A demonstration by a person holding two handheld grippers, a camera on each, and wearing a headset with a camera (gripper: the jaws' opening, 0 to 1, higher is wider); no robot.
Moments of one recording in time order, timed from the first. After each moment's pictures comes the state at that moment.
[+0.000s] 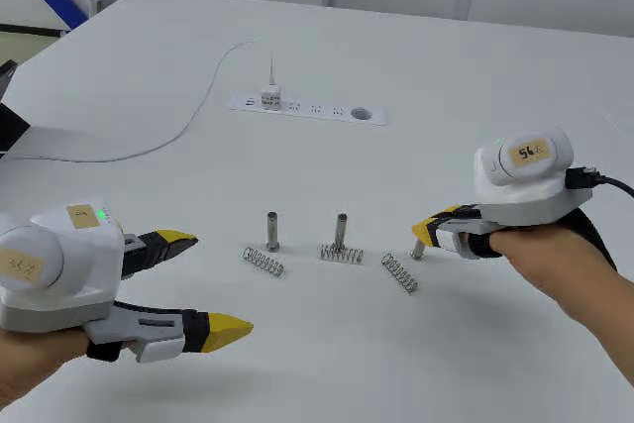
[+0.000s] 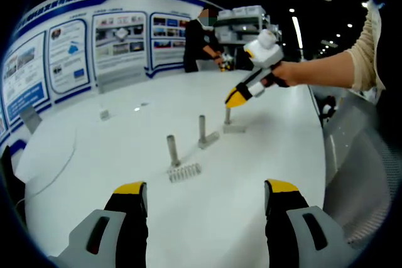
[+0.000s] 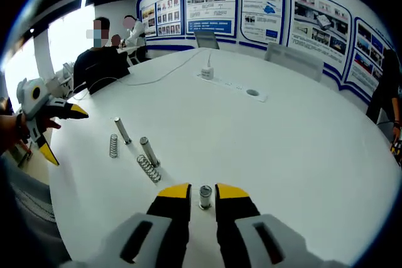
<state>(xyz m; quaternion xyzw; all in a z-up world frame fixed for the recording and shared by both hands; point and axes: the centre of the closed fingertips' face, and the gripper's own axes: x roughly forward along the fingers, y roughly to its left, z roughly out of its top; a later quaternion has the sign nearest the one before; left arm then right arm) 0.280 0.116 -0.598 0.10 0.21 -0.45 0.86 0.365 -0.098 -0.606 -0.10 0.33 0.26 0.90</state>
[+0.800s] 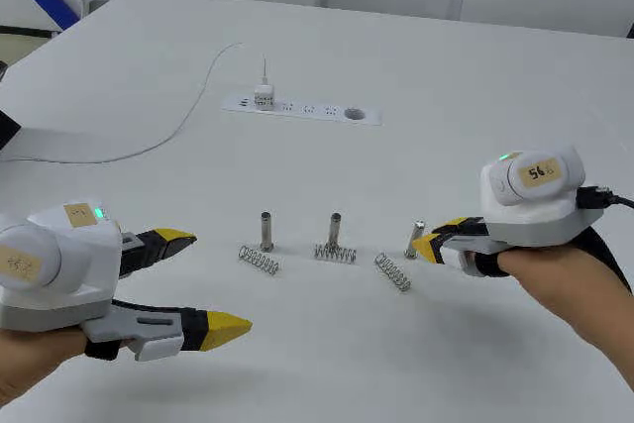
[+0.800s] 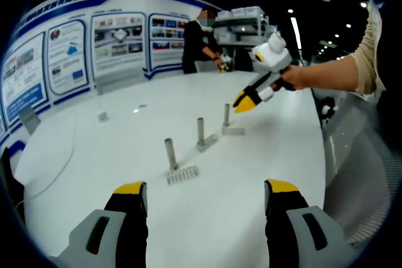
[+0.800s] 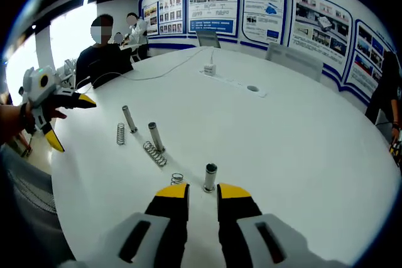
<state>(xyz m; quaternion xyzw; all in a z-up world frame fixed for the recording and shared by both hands) 0.280 0.110 -0.597 0.10 0.20 -0.46 0.86 0.342 -0.108 -0.613 -0.11 0.33 0.26 0.90</state>
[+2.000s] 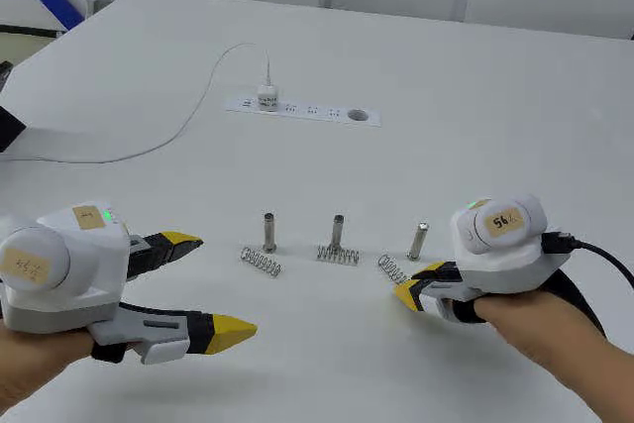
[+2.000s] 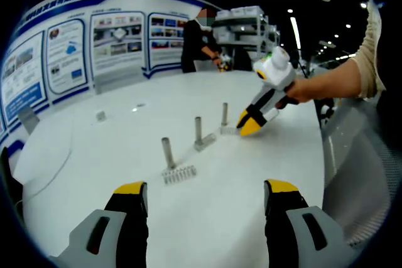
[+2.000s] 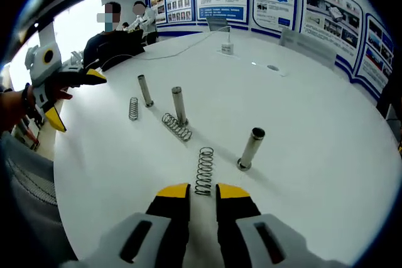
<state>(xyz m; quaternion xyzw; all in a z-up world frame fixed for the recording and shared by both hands) 0.278 0.108 -0.599 0.10 0.21 -0.46 0.86 0.316 -0.083 -0.656 -0.11 0.37 0.29 0.88</state>
